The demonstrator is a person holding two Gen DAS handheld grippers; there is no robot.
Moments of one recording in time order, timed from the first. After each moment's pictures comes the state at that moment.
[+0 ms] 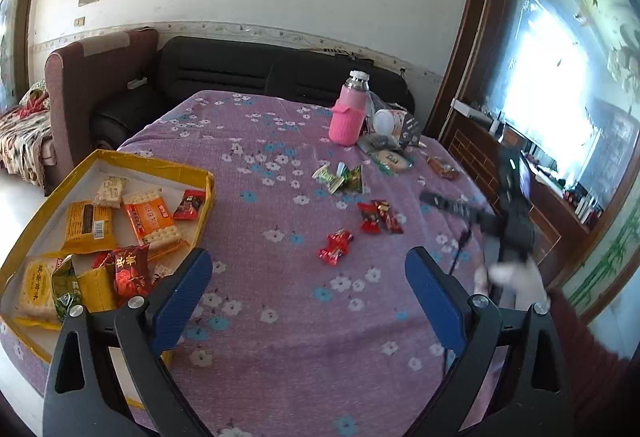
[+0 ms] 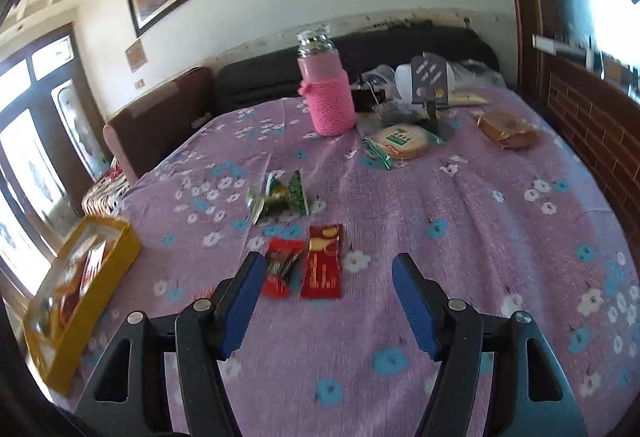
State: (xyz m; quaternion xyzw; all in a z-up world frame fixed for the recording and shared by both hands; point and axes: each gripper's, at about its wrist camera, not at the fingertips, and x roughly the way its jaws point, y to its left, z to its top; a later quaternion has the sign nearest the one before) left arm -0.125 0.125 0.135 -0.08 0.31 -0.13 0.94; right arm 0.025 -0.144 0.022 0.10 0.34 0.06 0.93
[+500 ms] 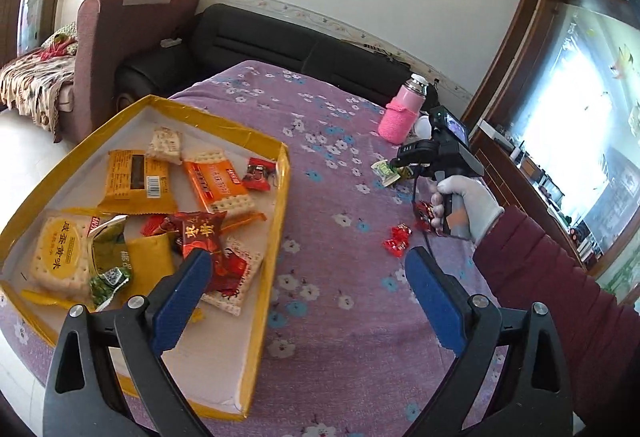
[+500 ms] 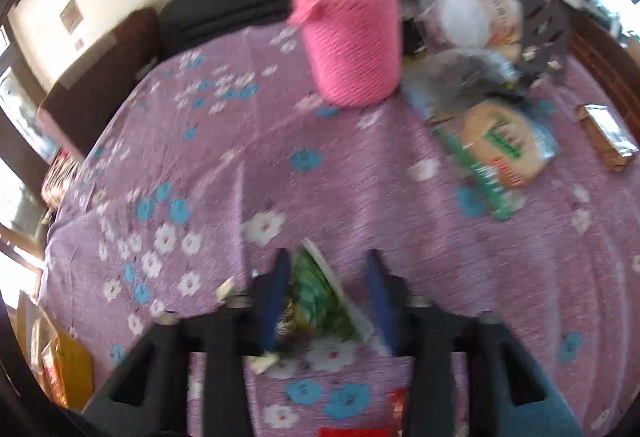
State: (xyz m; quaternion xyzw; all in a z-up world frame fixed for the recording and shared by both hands) left arm -0.115 0.216 0.094 -0.16 0.34 -0.10 0.92; right arm 0.226 -0.059 -0.028 0.09 0.49 0.01 0.86
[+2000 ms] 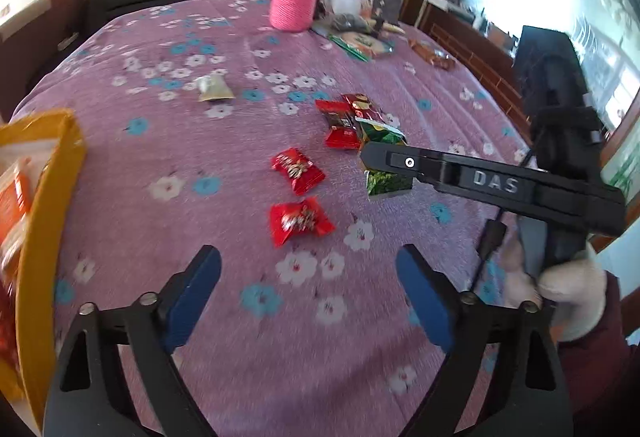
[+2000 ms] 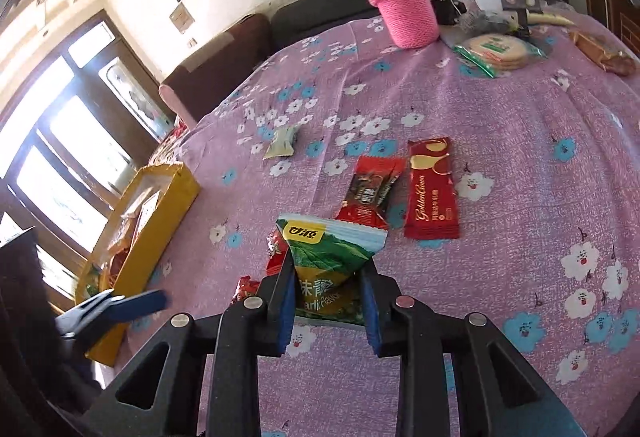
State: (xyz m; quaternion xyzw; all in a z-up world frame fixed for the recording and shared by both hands) left arm -0.023 0.020 0.032 0.01 0.45 -0.21 0.87; right arm 0.033 -0.110 -0.029 0.15 0.43 0.20 0.87
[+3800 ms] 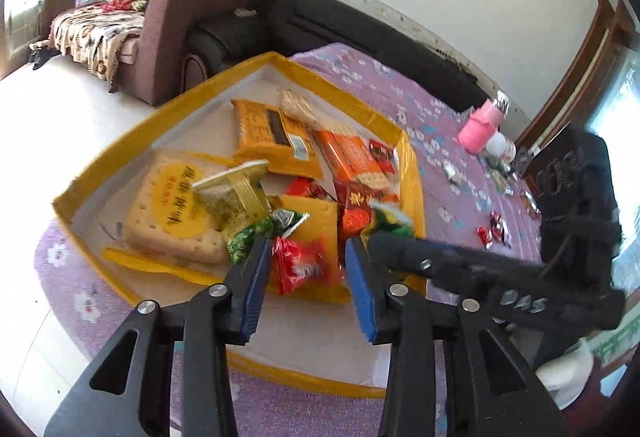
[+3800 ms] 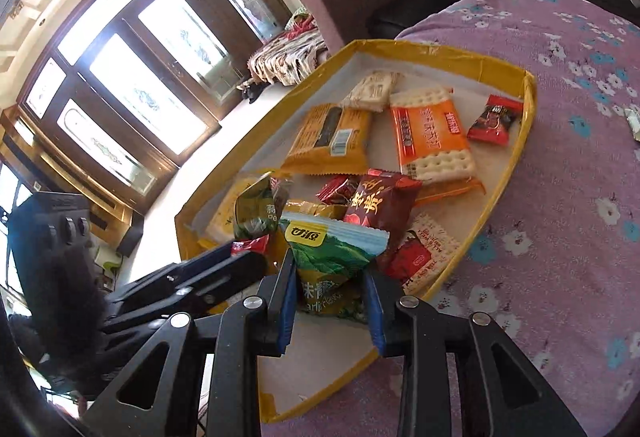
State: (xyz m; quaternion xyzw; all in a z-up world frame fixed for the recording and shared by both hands) left arm -0.132 0.312 0.048 -0.22 0.37 0.00 0.90; right arm -0.023 0.203 -0.007 0.04 0.48 0.39 0.78
